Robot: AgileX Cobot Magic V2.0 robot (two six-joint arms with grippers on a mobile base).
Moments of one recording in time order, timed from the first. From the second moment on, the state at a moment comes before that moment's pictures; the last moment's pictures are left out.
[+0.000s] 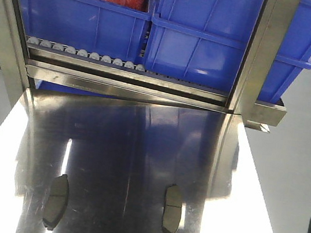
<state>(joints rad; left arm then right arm) -0.19 0.18 -0.51 0.14 1.04 -0.22 0.39 0.45 -0.56 -0.06 0.85 0.23</state>
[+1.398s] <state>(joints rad) -0.19 0.18 -0.51 0.14 1.04 -0.22 0.39 0.24 -0.43 -0.16 0.69 0.18</state>
